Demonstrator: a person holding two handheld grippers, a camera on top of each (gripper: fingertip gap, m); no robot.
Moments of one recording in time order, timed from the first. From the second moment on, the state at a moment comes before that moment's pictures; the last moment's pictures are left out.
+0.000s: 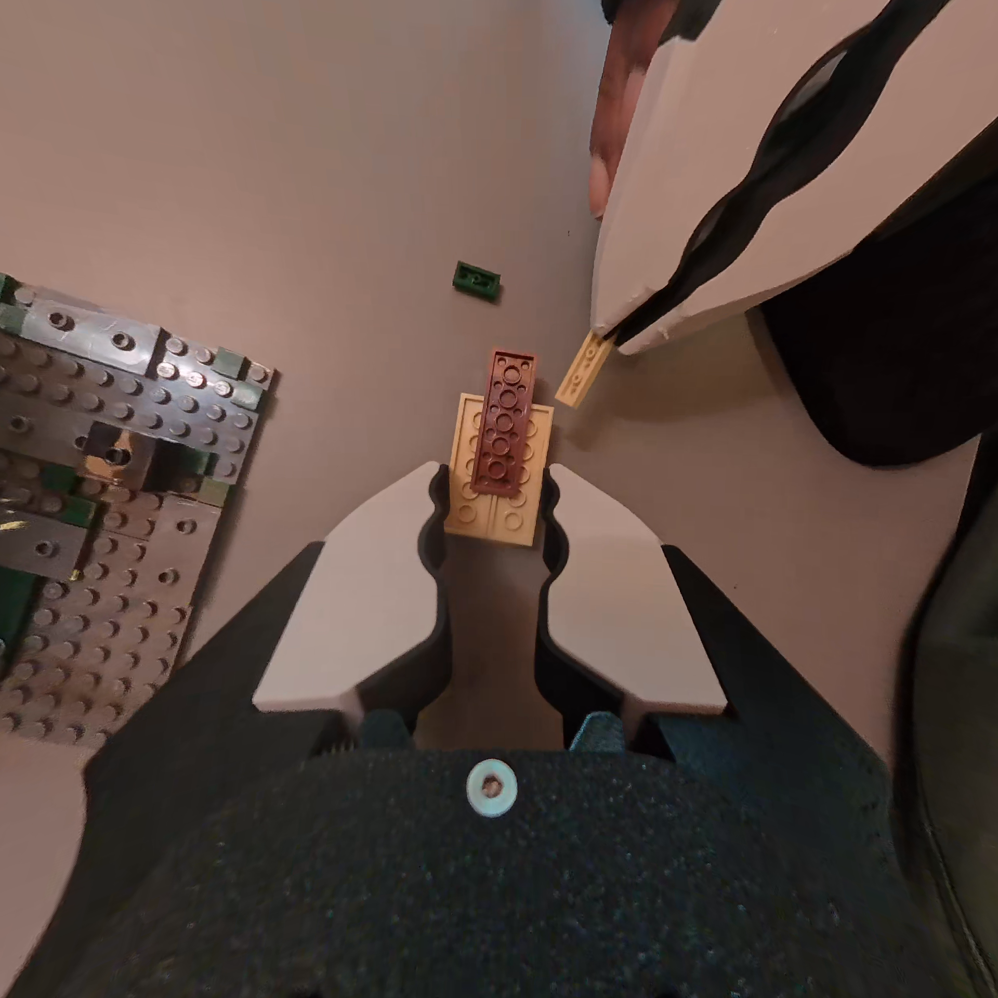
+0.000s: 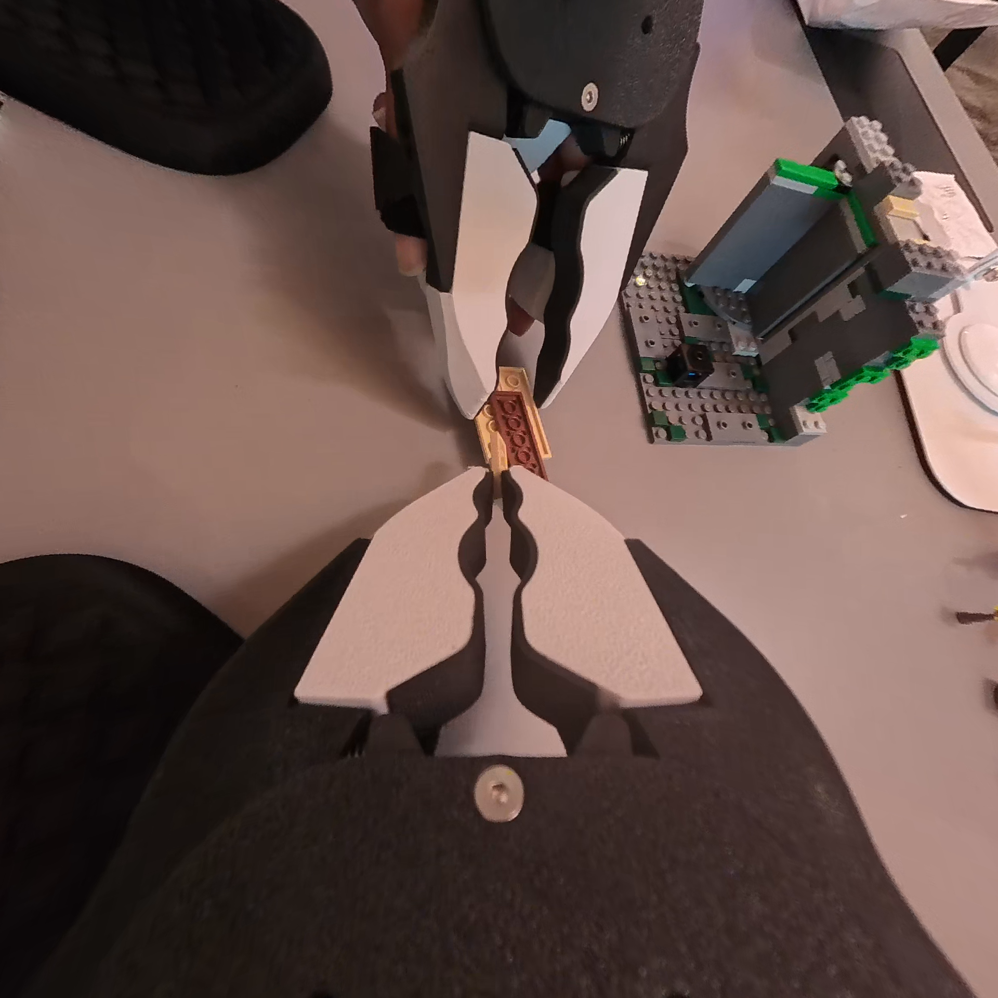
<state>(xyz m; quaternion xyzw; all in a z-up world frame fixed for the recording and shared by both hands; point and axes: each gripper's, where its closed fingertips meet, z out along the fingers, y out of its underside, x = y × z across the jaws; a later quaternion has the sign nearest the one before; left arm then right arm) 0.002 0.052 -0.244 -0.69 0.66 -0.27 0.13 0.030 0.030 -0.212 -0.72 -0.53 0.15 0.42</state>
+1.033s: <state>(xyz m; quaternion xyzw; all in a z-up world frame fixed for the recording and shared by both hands) -0.031 0.028 -0.237 -0.67 0.67 -0.29 0.15 0.023 0.010 -0.221 -0.72 -0.57 0.15 0.36</state>
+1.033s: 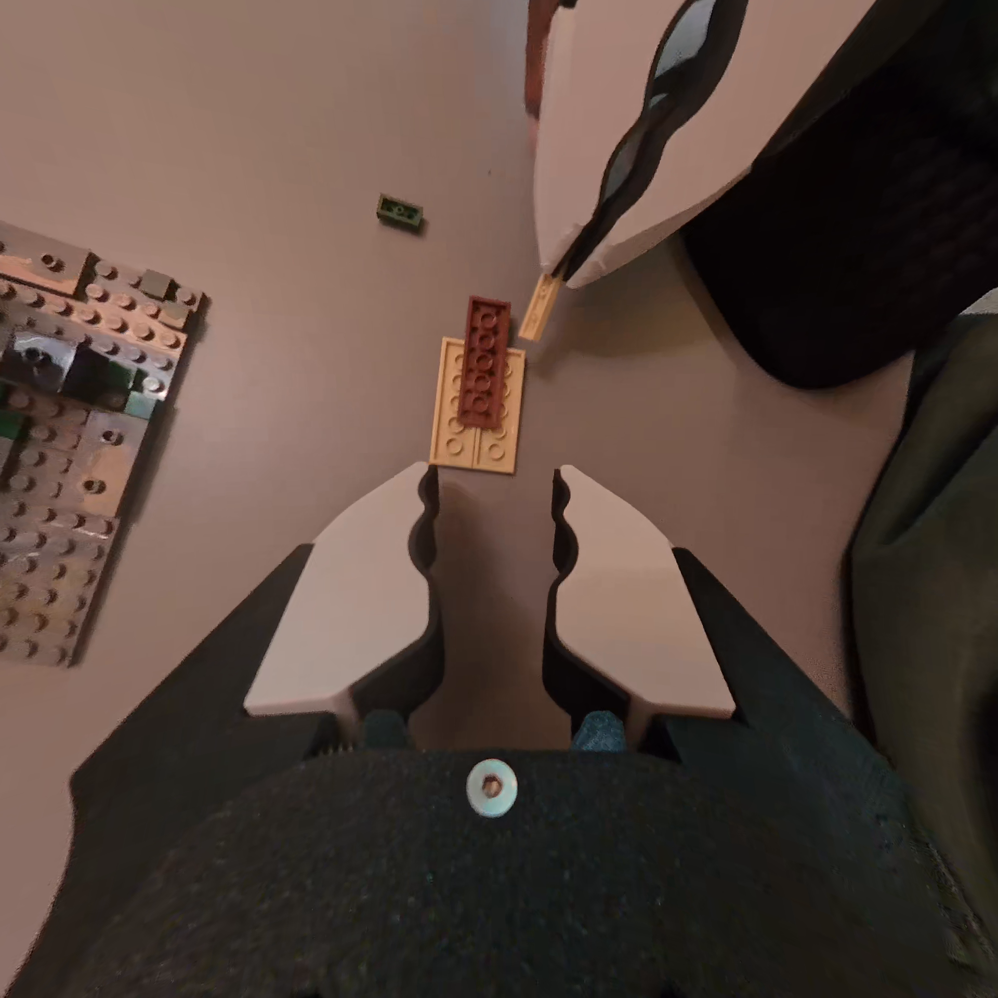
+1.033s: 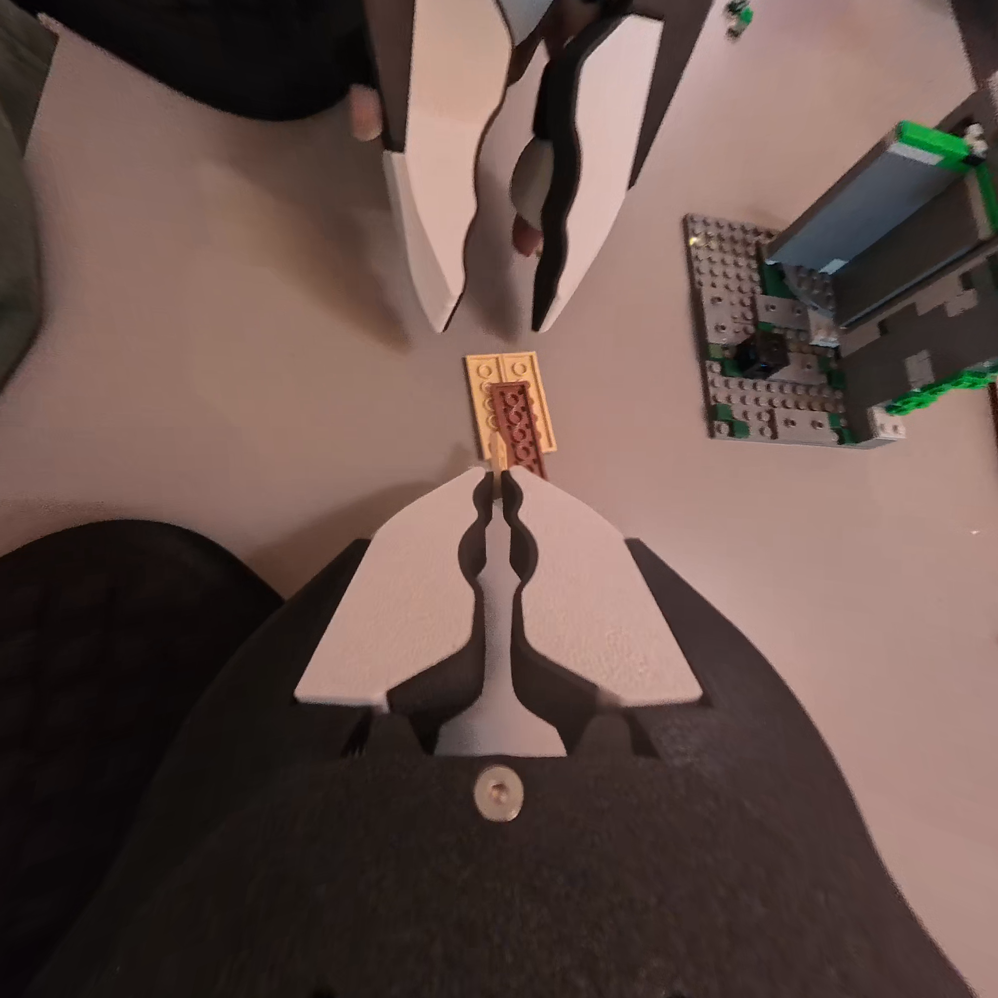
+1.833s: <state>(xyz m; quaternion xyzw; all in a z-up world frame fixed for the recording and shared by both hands) -0.029 0.010 -0.248 -0.65 0.71 -0.25 0.08 0.026 0.028 -0.236 -0.73 -0.58 0.08 0.34</state>
